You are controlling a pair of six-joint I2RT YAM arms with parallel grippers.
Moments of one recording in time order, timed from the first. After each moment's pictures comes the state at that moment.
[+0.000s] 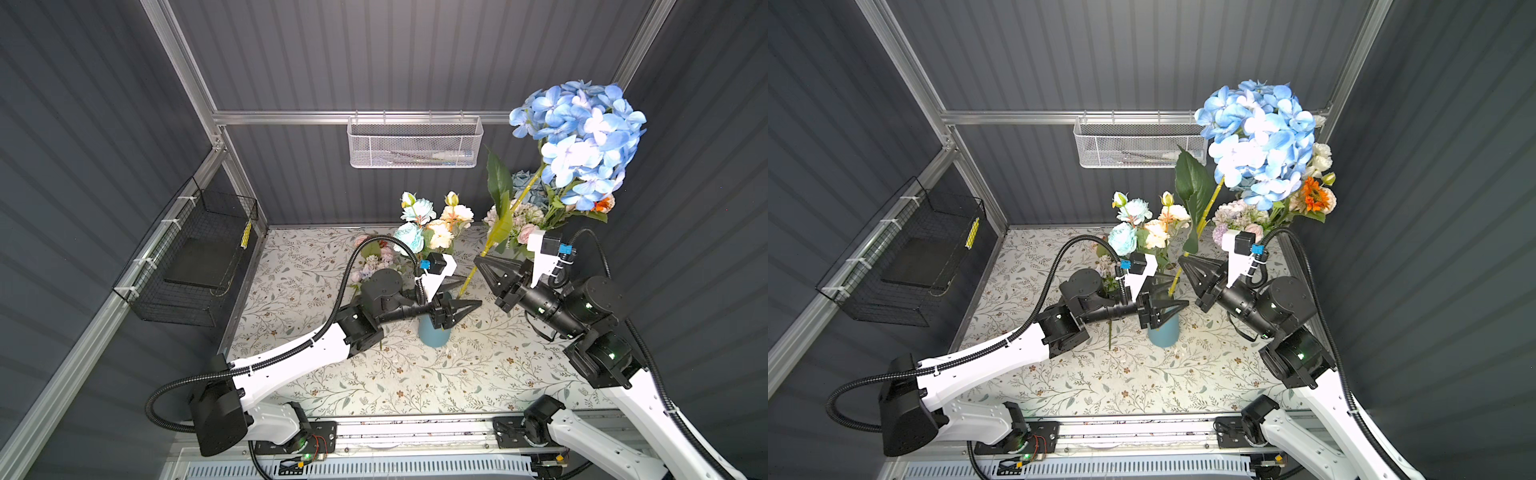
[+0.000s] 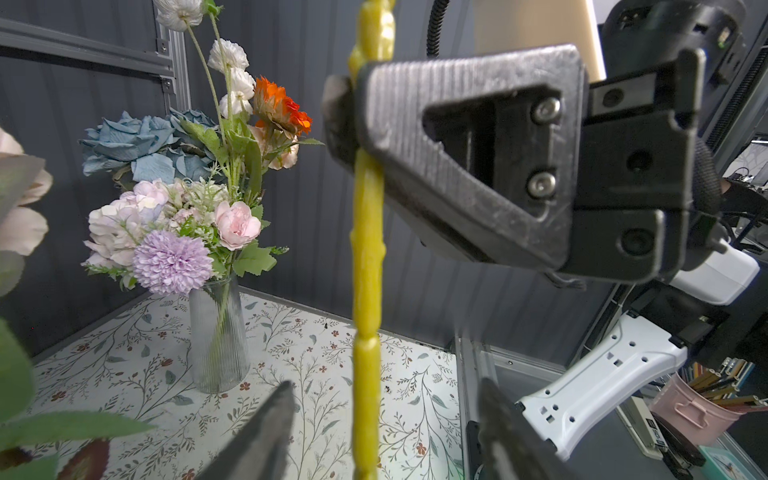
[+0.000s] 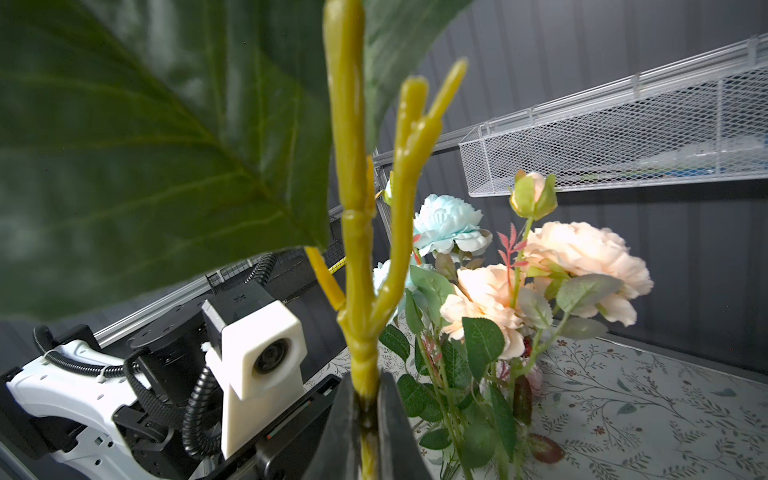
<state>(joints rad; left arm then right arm) -1.02 1.35 1.10 0.32 0.41 -0.19 0.55 0.75 1.00 -0.07 -0.32 0.39</state>
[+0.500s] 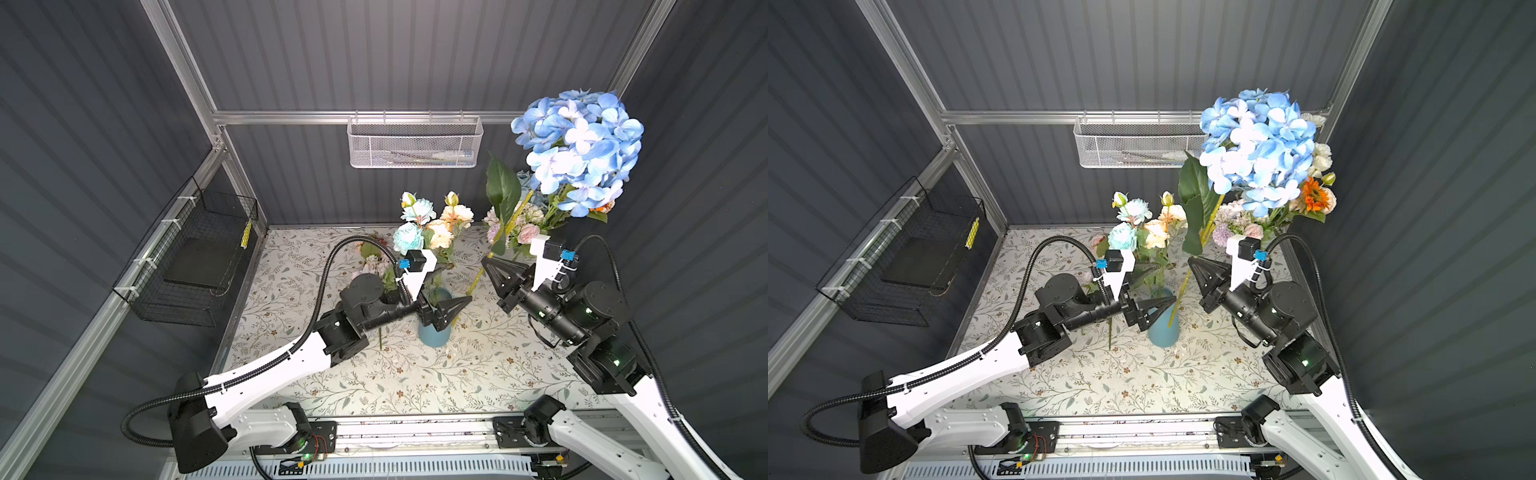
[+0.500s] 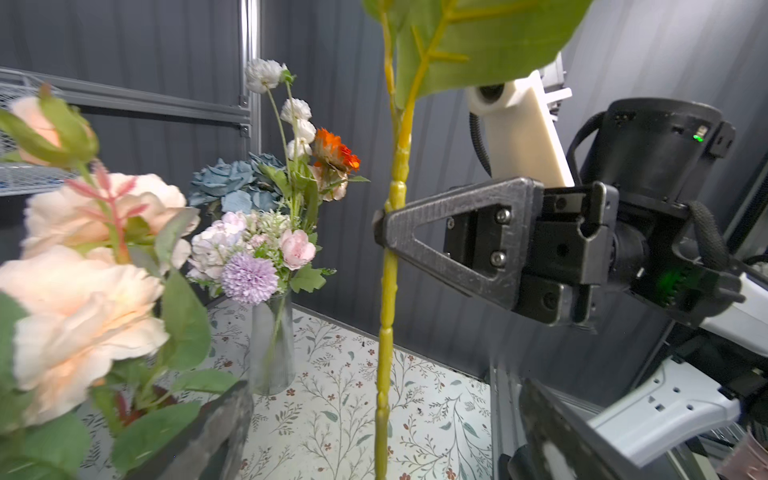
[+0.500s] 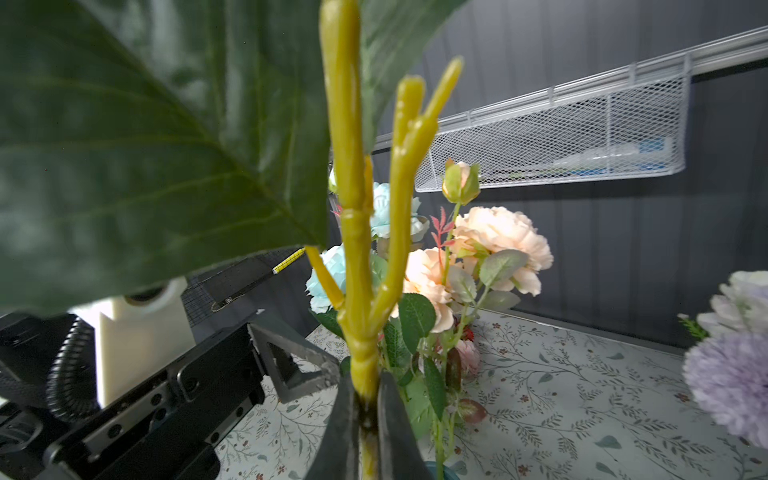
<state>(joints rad) -1.02 1.21 1.04 0.29 0.23 -0.17 0.55 0.71 0.98 -0.15 -0.16 0.29</state>
